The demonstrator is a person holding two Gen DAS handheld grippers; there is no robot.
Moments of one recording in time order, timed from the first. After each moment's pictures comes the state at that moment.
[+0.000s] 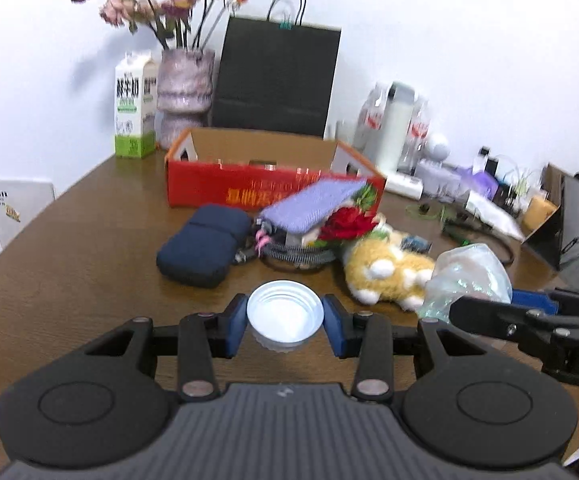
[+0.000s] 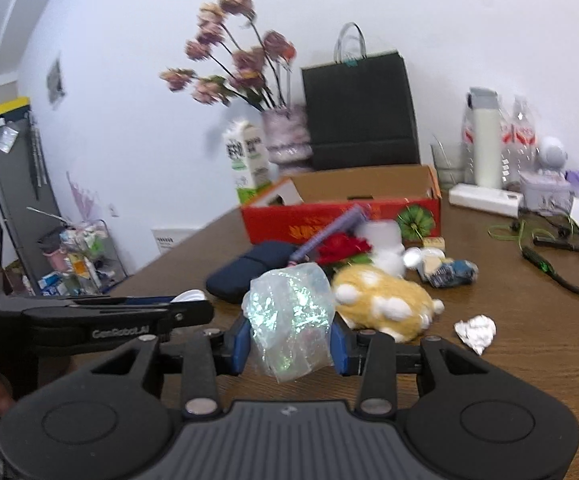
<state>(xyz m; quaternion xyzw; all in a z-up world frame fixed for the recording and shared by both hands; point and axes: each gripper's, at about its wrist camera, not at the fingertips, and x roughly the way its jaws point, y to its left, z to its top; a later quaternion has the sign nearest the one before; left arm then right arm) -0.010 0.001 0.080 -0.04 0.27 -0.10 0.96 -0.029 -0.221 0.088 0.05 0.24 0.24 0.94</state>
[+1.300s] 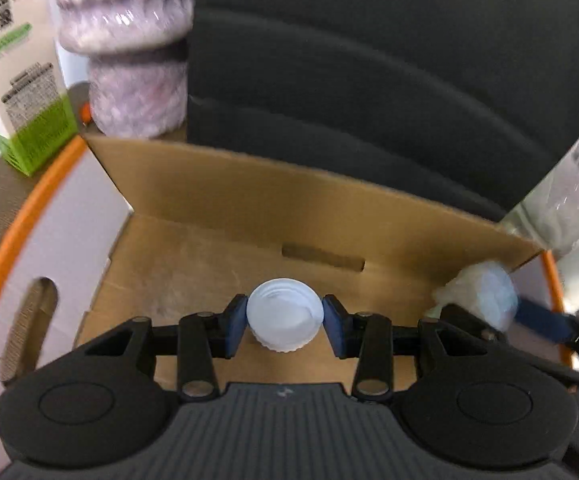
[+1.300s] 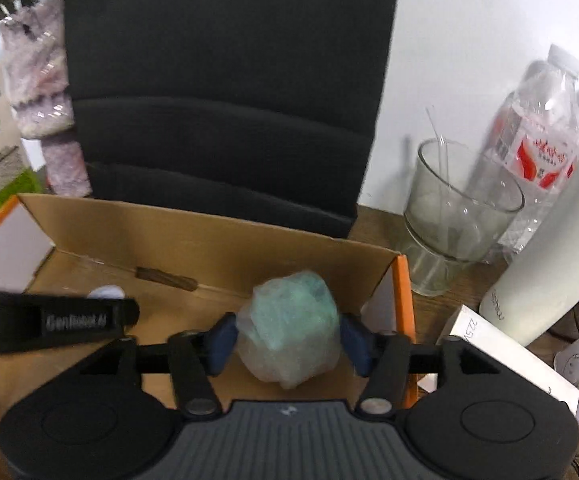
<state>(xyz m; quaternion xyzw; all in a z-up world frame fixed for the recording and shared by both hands) 0.505 -0.042 0.029 -0.10 0.48 0.03 0.87 0.504 -0.183 0.040 -0.07 0.41 0.10 0.90</state>
